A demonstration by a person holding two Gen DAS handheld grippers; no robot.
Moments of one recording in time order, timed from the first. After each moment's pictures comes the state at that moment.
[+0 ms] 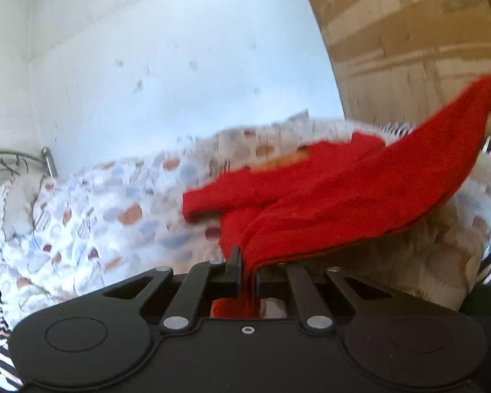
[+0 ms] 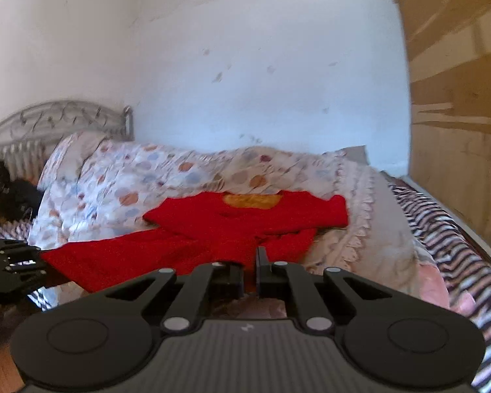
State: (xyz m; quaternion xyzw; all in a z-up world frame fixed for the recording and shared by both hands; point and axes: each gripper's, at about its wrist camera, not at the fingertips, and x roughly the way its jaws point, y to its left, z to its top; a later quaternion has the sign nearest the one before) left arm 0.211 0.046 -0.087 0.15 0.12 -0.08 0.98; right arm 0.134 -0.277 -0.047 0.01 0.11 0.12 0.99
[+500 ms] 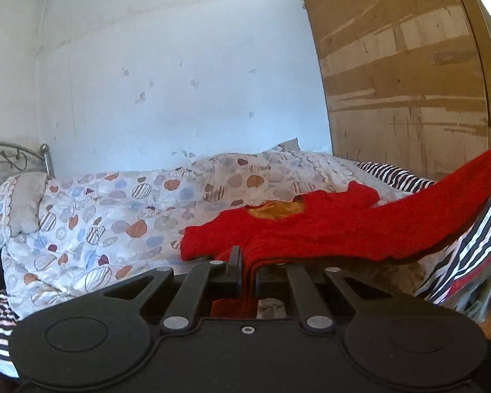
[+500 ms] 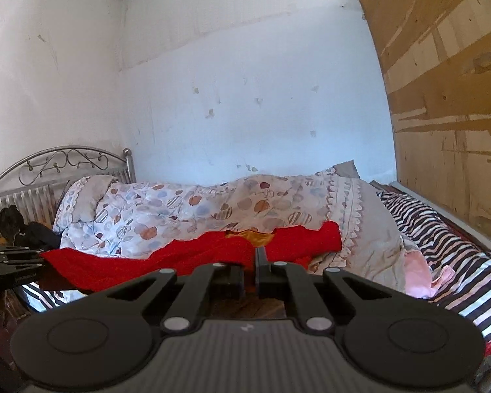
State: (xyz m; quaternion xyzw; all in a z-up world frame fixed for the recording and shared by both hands) left arm 0.112 0.066 -0.010 0.10 0.11 -0.11 0.98; right arm 0.034 -0.291 -0.025 0.06 0.07 0.12 0.99
